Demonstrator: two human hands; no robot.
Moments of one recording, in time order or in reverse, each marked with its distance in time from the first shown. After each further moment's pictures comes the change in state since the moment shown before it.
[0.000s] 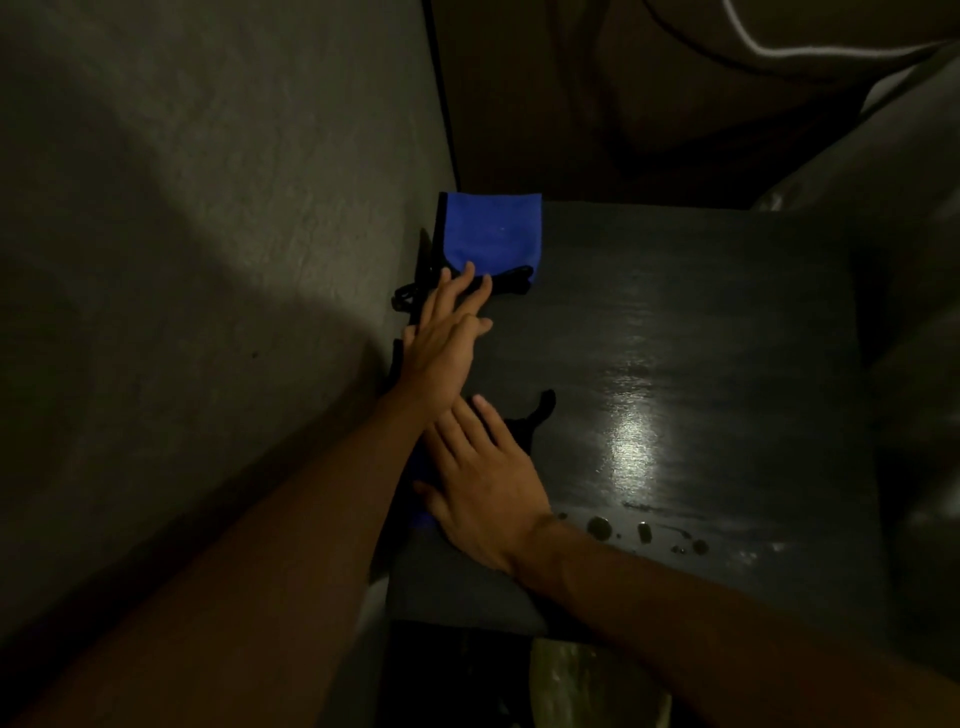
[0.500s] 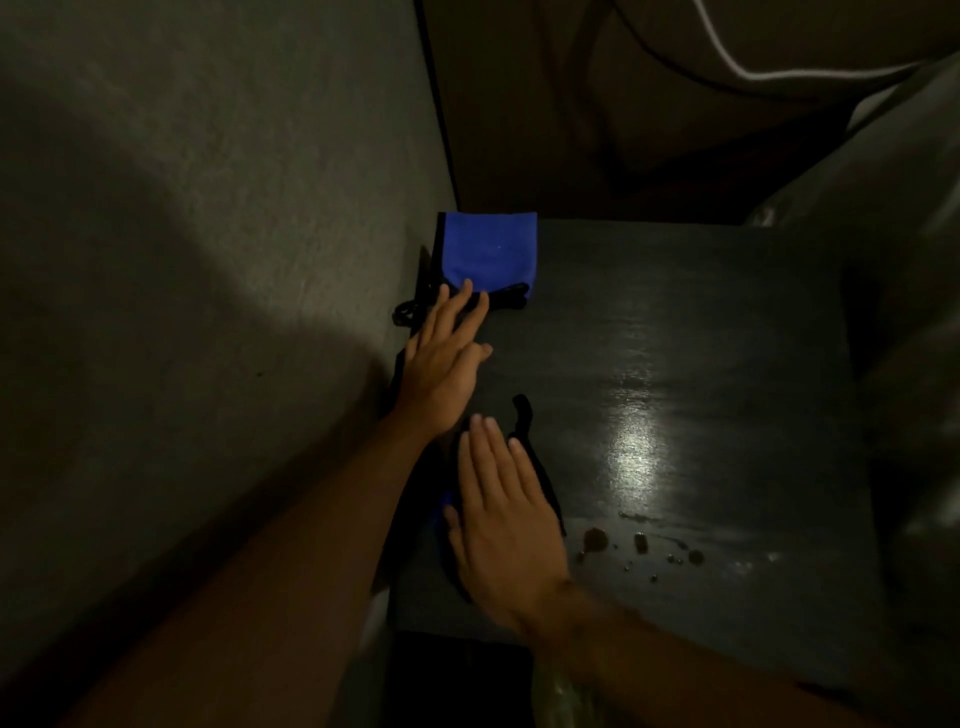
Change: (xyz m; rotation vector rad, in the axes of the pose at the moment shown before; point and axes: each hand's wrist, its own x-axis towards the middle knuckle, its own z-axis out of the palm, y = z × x) left_hand 0.008 -0.016 0.005 0.348 -0.001 0.092; right_hand -0.037 -0.016 -0.004 0.015 0.081 0.196
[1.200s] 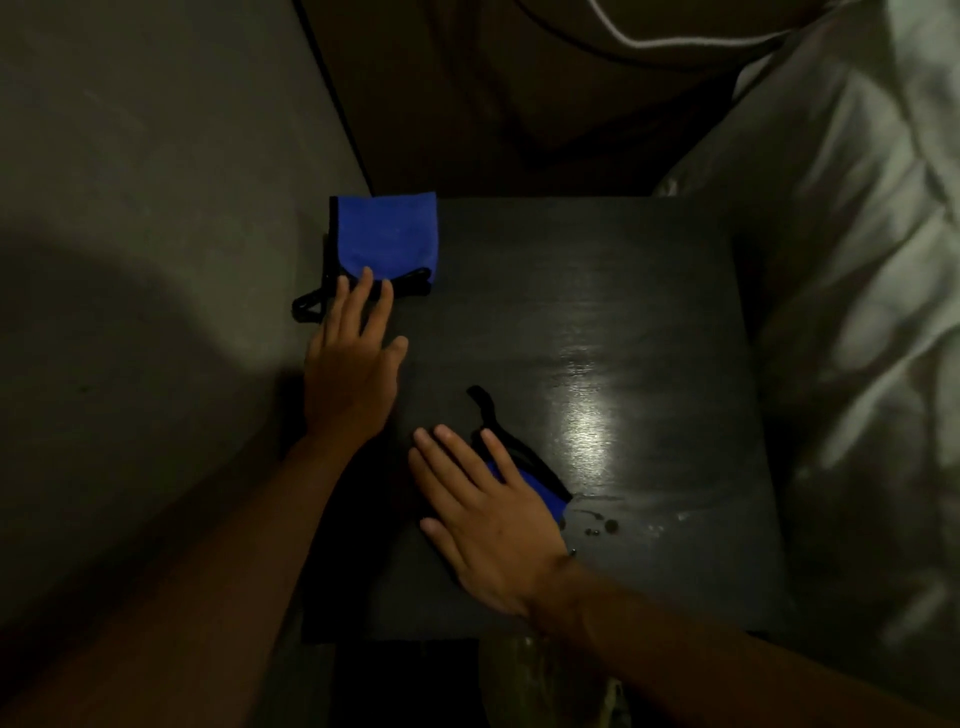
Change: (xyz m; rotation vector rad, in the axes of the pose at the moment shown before) left_hand -0.005 0.001 0.023 0.305 0.211 0.095; right_hand -0.033 0.071 -0.003 -0.057 -0.153 -0.151
